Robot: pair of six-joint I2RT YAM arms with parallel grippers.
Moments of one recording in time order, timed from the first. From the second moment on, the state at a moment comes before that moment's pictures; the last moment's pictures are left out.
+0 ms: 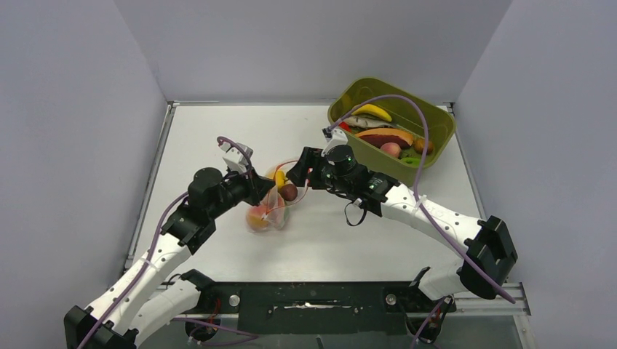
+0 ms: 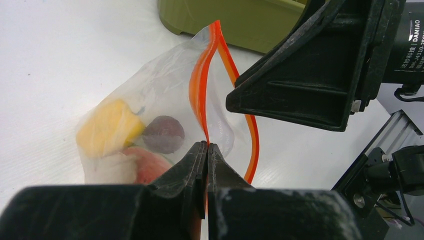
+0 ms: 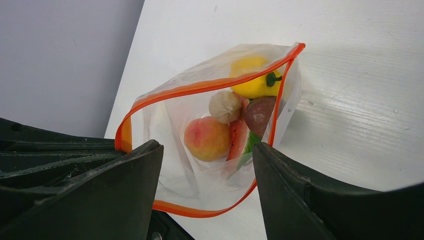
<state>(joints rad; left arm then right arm) -0.53 0.84 0.71 -0.11 0.21 -0.34 0.83 1.40 1.10 -0.15 0.05 0.74</state>
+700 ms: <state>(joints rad) -0.53 0.83 0.68 -0.14 0.18 -0.22 0.75 1.33 1.23 -0.21 0.04 0.36</state>
